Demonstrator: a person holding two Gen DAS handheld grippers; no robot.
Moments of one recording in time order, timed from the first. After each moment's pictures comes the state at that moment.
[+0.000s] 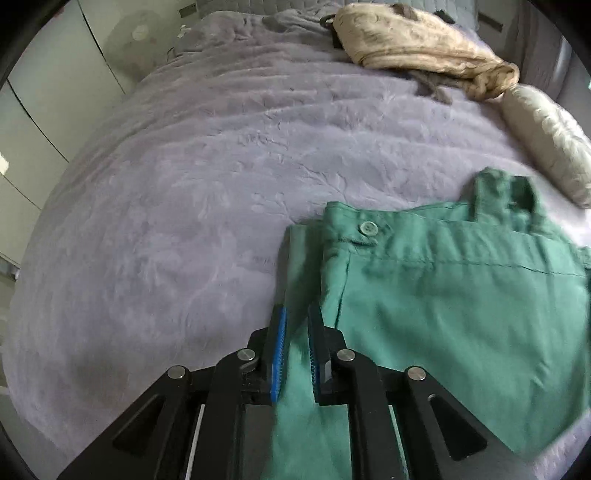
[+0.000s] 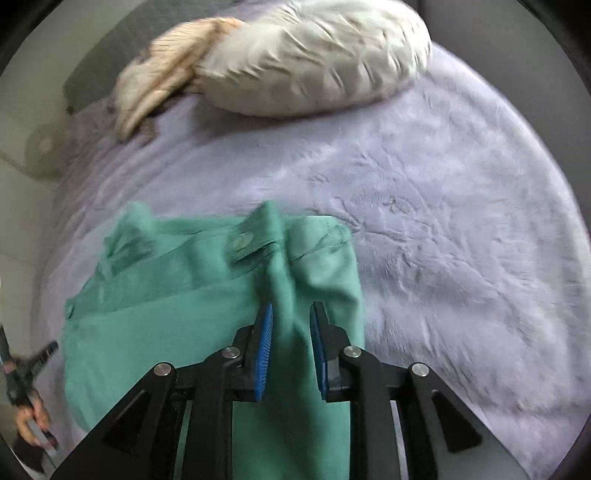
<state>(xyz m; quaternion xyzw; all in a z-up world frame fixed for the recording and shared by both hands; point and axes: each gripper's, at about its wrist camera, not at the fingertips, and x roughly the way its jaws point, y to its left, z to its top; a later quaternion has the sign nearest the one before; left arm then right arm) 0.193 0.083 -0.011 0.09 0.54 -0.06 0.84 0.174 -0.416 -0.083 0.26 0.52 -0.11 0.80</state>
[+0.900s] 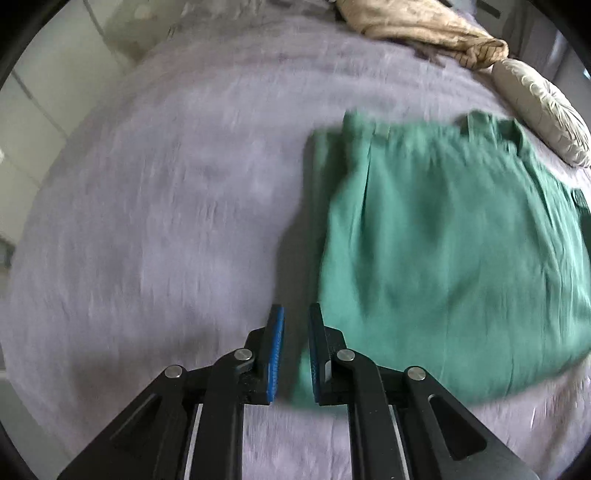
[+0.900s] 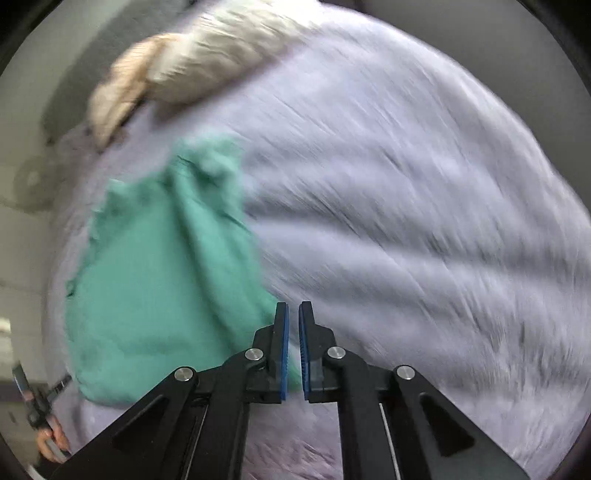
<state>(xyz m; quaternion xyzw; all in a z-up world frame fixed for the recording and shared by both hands) 0.130 0.116 -0.028 0.10 0.56 -0.05 0.82 0.084 -0.450 -0.093 0.32 0.52 -0.15 0.78</state>
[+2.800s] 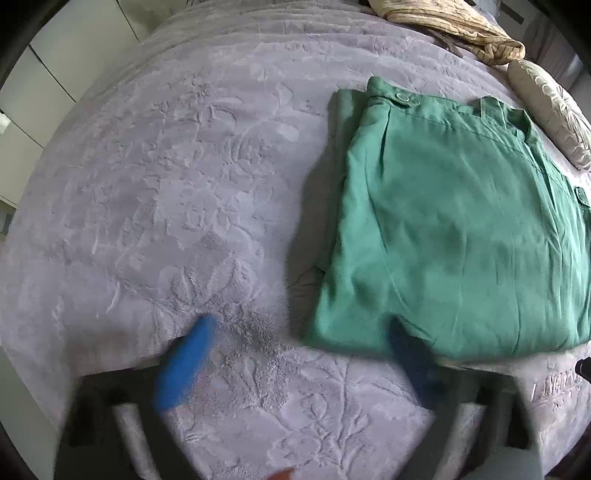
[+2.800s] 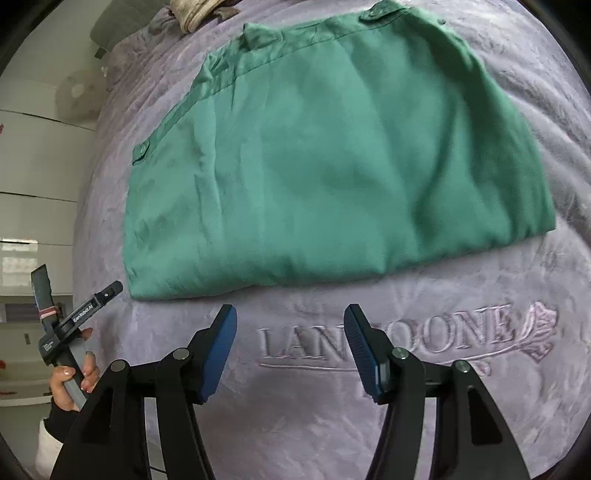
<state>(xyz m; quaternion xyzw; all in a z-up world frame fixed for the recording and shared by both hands) 0.086 0.147 -0.044 0.07 0.61 -0.02 0.79 0.111 -0.239 -0.111 0.33 0.62 -0.01 0.72</state>
